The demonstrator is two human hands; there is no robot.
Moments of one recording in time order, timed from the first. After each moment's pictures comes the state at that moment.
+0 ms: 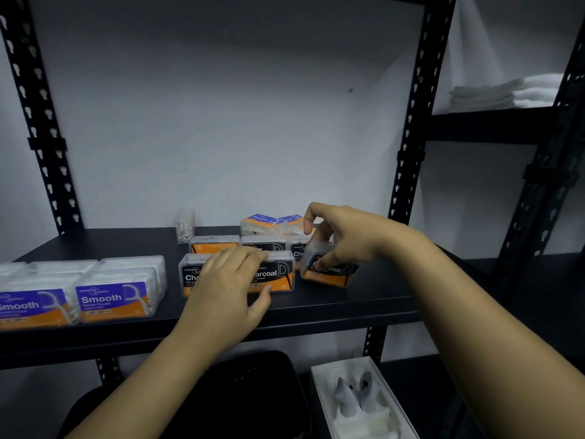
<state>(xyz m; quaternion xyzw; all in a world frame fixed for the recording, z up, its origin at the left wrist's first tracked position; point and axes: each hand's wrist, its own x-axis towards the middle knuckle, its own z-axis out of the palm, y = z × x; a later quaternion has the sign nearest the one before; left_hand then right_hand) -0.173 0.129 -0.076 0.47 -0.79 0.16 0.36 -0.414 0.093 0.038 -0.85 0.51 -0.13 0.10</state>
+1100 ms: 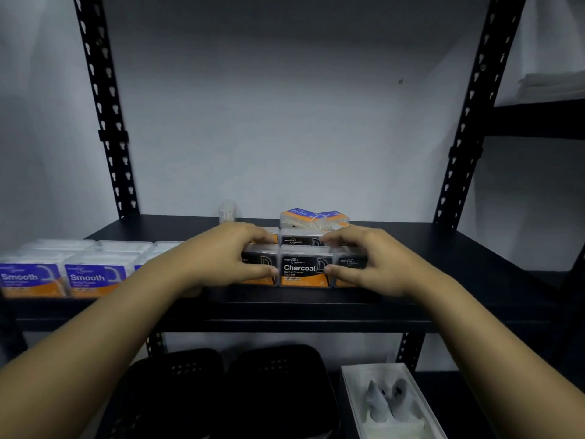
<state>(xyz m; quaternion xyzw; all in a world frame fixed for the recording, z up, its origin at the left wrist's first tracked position) -0.106 0.114 -0.010 0.52 -0.83 0.00 0.18 -0.404 0.085 -0.024 -0.87 0.42 -0.24 0.05</state>
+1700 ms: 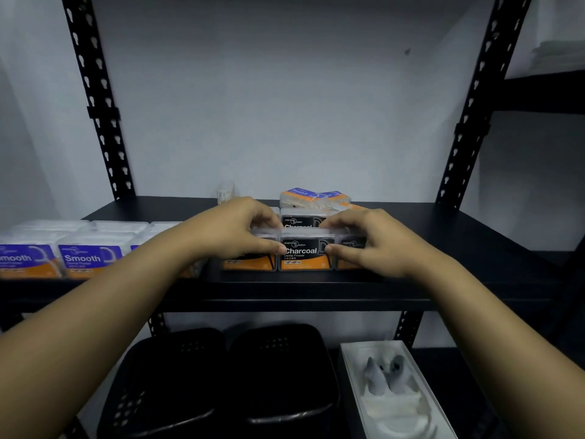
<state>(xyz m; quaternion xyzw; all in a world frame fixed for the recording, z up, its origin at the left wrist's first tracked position) -0.117 0.103 -0.005 0.52 -0.83 -0.09 0.19 -0.399 0.083 -0.027 -0.87 0.42 -0.26 0.07</state>
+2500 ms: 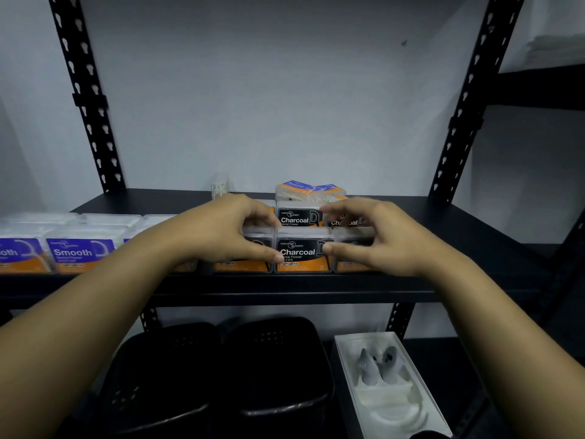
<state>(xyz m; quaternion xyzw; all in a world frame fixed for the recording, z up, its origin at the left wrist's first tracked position) -0.115 0.128 -0.002 0.50 -0.84 -0.10 0.19 -0.403 0.109 -0.019 -0.87 0.40 -0.28 0.10</state>
